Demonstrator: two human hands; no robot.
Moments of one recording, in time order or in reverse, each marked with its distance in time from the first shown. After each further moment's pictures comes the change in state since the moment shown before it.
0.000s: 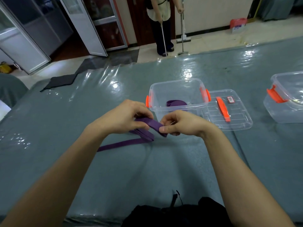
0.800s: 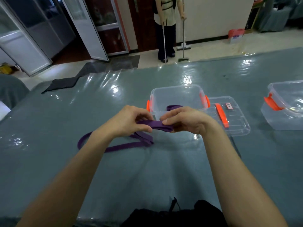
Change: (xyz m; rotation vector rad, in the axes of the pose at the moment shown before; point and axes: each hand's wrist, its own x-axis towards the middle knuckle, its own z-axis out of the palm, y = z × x) left_hand -0.001 -0.006 0.017 -0.166 0.090 -0.180; right_hand 0.002 -0.021 -0.010 0.384 0.125 0.186
